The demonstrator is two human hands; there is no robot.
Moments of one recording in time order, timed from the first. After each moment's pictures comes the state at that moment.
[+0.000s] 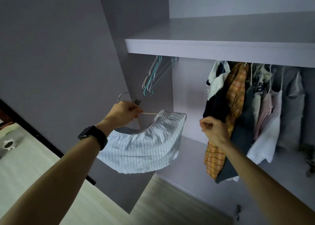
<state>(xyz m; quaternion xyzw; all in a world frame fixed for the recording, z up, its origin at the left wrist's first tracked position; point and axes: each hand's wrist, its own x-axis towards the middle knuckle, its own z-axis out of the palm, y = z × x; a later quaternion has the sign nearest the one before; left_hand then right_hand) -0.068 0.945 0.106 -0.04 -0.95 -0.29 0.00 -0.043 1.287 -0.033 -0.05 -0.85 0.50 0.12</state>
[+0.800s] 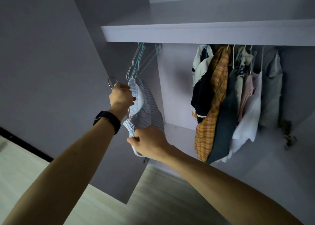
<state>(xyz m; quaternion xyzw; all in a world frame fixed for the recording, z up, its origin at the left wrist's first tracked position) -0.105 1.009 0.088 0.16 -0.81 -0.55 0.12 0.011 1.110 0.009 0.18 -0.94 0.28 0.07</state>
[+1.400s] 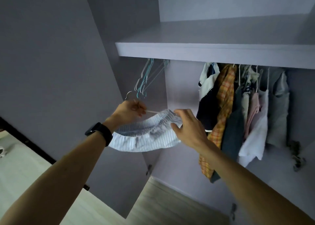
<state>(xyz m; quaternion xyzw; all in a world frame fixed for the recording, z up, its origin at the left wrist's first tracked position) -0.087 0.987 0.089 -0.08 -0.90 -0.43 -0.05 -0.013 1.231 0.014 0.07 -0.94 0.30 0.18</state>
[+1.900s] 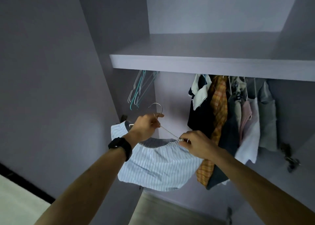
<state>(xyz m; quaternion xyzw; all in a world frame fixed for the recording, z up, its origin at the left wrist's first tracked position) -0.101 1.013 0.072 -0.22 -0.92 -0.31 0.00 -0.024 1.241 0.021 0.13 -0.96 0.24 0.04</state>
